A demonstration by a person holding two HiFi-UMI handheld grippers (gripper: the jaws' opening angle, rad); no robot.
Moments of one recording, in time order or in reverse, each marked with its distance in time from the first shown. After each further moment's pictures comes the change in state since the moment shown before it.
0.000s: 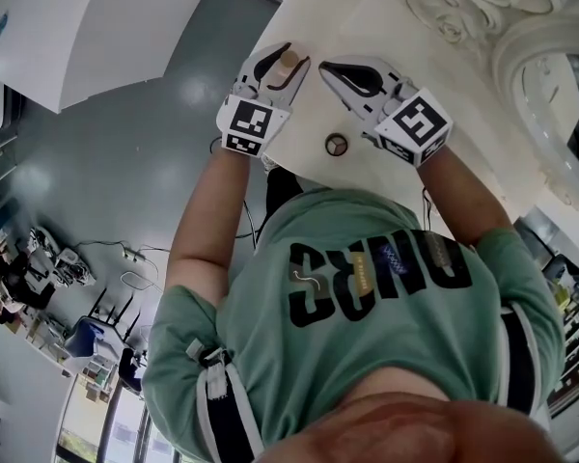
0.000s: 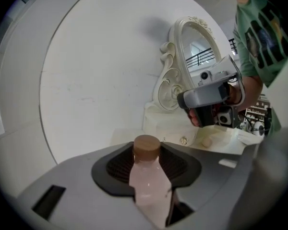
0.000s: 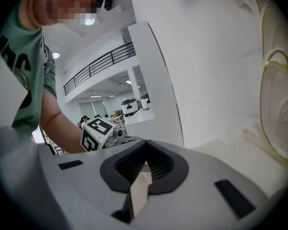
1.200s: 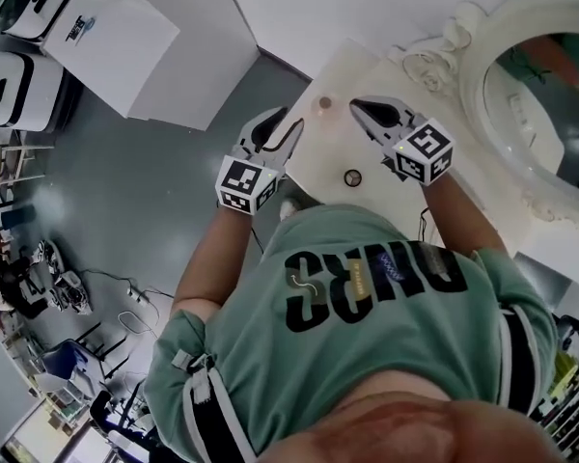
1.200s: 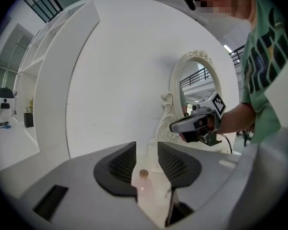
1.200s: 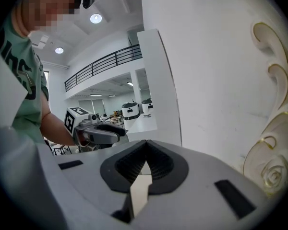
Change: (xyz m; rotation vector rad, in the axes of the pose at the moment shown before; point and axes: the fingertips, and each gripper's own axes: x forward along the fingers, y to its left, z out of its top) left arm -0.175 -0.021 0.122 -0.075 -0.159 0.109; right arm -0.045 0.057 0.094 -0.061 -0.018 -0.025
